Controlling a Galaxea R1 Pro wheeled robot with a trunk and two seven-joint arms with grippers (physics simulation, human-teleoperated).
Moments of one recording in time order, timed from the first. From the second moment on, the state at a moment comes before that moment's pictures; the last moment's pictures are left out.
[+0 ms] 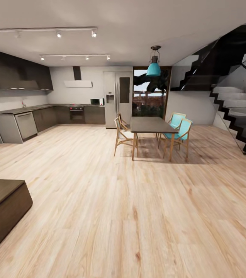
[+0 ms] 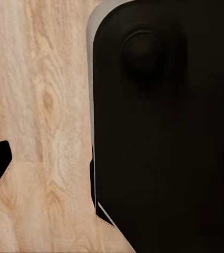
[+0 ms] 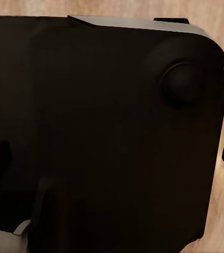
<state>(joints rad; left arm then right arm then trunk) 0.00 0.04 0.00 -0.01 0.00 -0.01 -0.01 0.00 0.07 0.01 -0.06 0.00 0.00 0.00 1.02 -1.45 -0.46</state>
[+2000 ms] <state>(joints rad) 0.00 0.05 0.00 -0.01 0.00 -0.01 -0.01 0.00 0.07 0.01 -0.06 0.00 0.00 0.00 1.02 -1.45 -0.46</state>
